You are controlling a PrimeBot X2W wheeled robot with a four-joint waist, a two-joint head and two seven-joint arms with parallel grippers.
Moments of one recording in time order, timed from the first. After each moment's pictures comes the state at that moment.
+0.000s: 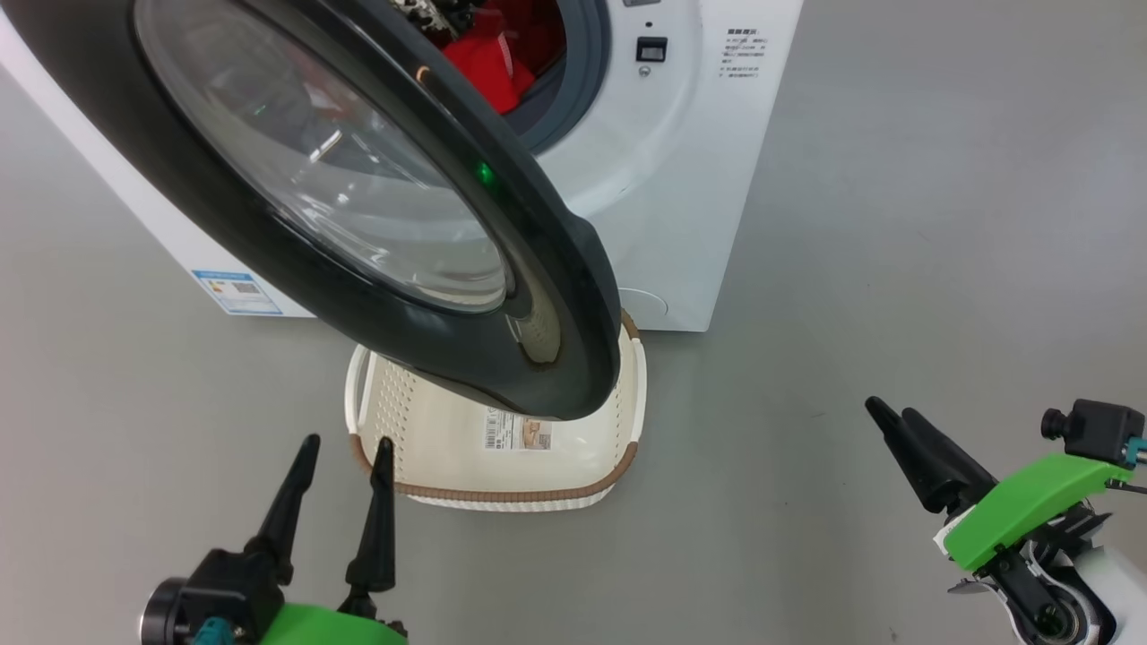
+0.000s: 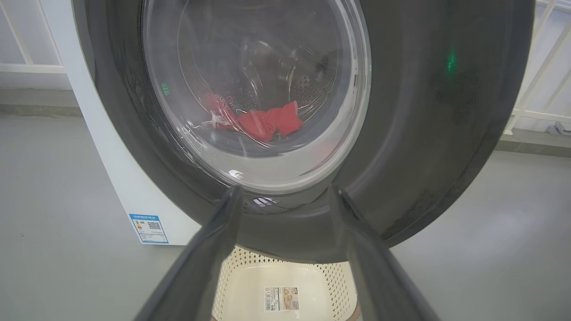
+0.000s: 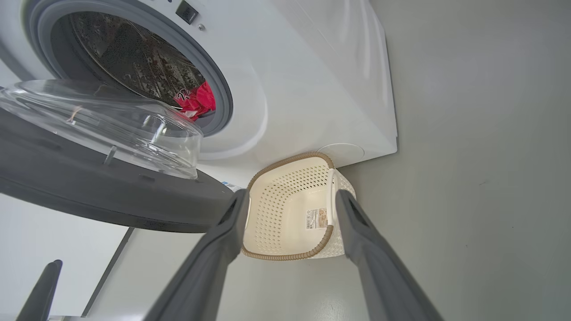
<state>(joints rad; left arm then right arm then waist) -0.09 0.04 -0.09 0.16 -0.21 -0.04 -0.25 -0.23 -0.42 0.37 0.34 1.31 0.12 -0.01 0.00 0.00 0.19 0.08</state>
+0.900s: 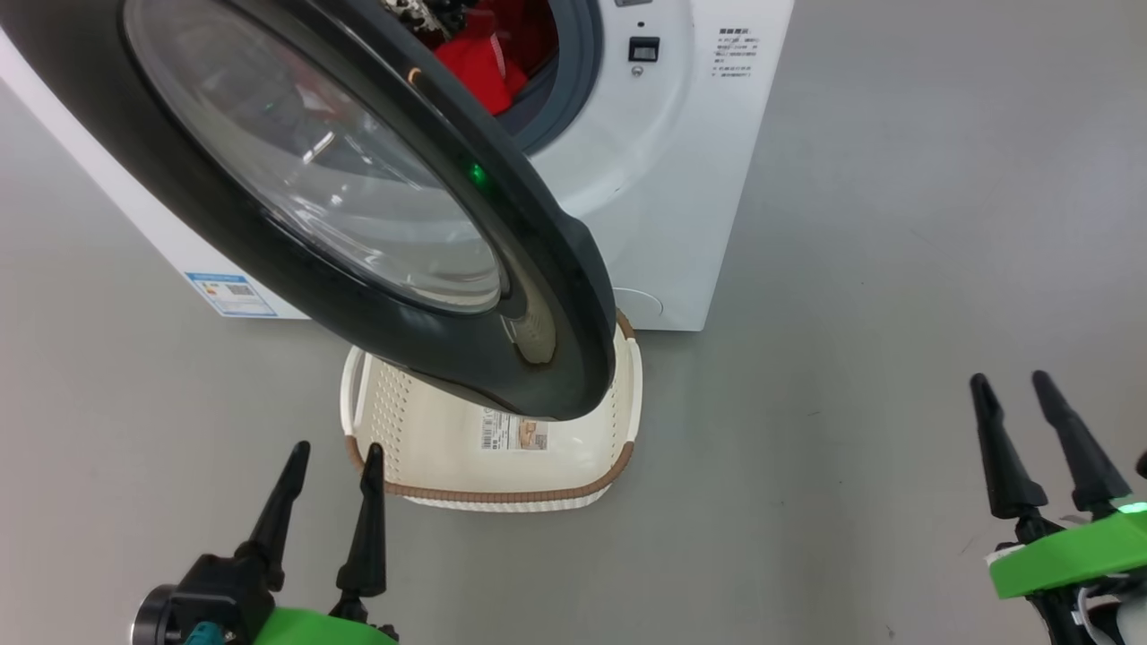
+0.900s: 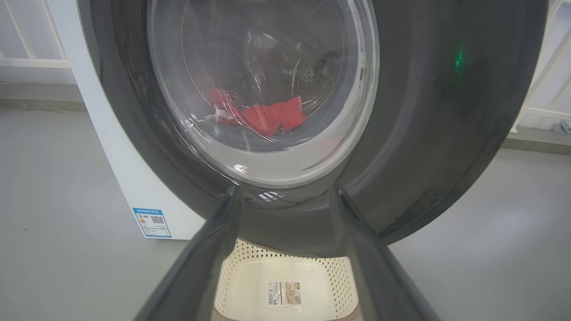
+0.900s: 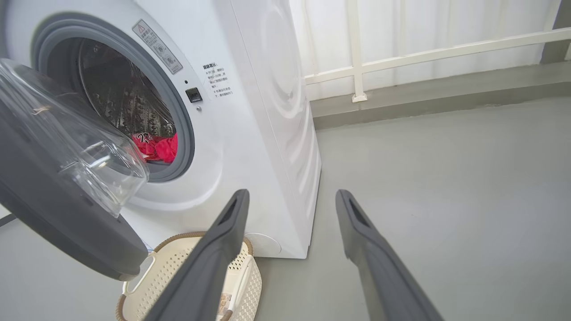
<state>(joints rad) -0.08 0.04 -0.07 0.17 -0.21 -0.04 -0.25 -0.07 -0.29 0.03 0.22 0.64 0.12 -0.26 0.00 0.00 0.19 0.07</state>
